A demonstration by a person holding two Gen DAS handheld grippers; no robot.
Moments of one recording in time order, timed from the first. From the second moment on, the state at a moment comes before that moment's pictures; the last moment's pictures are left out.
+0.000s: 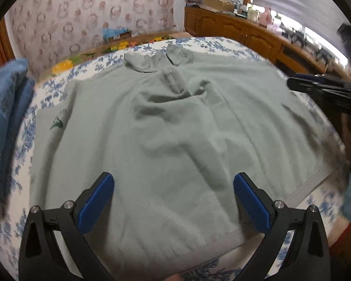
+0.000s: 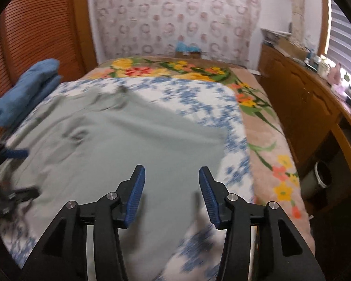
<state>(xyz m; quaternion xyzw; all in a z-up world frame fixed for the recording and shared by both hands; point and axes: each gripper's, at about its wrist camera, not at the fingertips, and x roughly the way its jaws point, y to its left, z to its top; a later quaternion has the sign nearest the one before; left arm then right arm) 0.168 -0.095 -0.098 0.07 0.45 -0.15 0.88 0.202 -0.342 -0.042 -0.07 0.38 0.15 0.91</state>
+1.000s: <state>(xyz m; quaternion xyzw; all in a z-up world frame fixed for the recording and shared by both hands) 0.091 0.012 -0.062 0.00 0.39 -0.11 0.92 0.109 -0.300 -0.070 -0.03 0.38 0.20 0.90</state>
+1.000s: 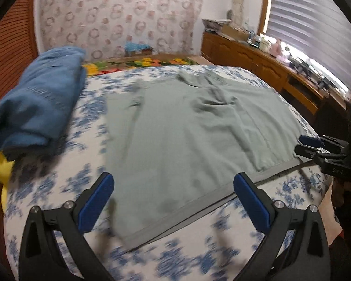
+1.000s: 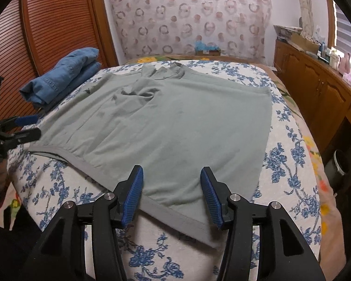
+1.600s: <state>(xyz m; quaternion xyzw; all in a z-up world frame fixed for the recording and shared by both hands) 0.071 0.057 -0.091 -0.03 0.40 -0.08 0.91 0.104 -0.278 -0.076 -0.04 0.38 0.22 0.90</state>
